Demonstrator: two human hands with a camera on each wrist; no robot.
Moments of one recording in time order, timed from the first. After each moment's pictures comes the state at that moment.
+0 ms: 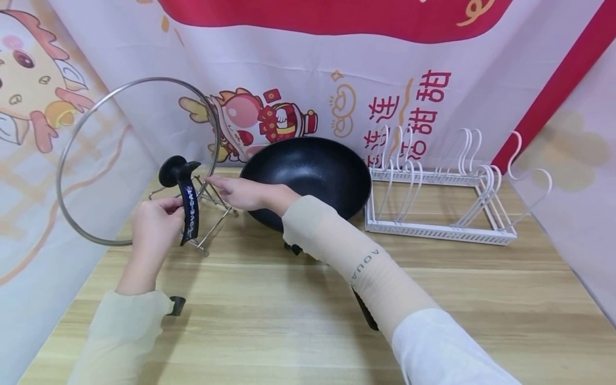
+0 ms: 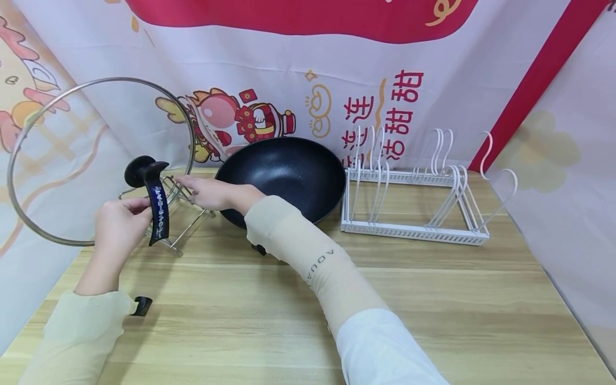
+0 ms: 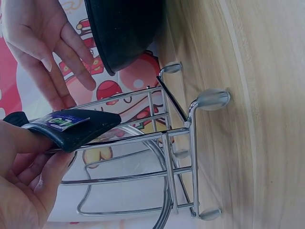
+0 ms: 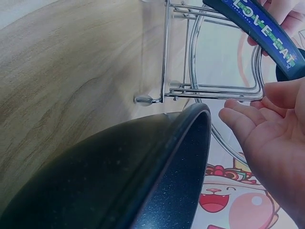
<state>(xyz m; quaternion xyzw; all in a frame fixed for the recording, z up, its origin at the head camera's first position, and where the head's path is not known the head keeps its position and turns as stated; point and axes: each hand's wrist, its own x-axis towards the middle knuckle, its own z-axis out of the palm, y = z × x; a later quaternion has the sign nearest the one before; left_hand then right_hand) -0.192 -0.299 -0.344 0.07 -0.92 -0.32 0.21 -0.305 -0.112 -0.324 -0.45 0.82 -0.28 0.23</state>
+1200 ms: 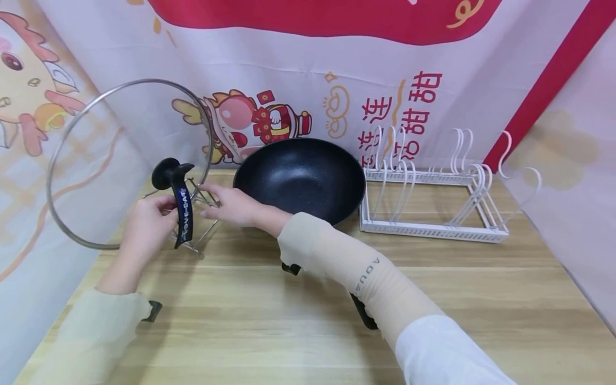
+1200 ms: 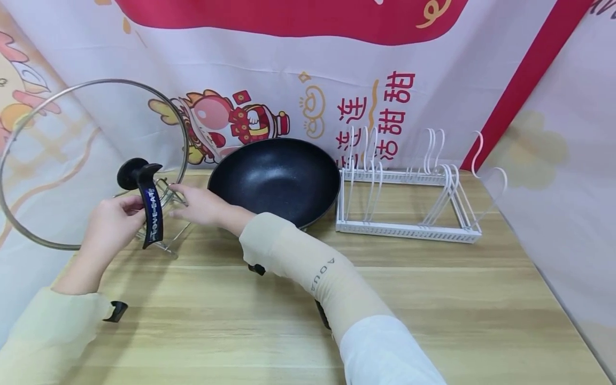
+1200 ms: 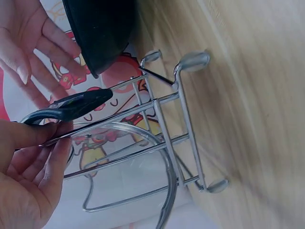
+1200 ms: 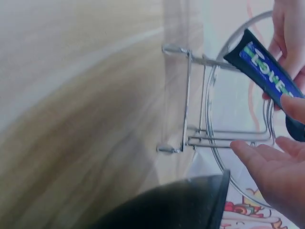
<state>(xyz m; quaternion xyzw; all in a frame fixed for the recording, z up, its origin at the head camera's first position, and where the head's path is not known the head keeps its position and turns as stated) -0.194 -0.308 -0.335 0.00 -0.94 -0.31 0.15 -0.274 -0.118 -0.338 -0.37 0.83 -0.38 0.17</state>
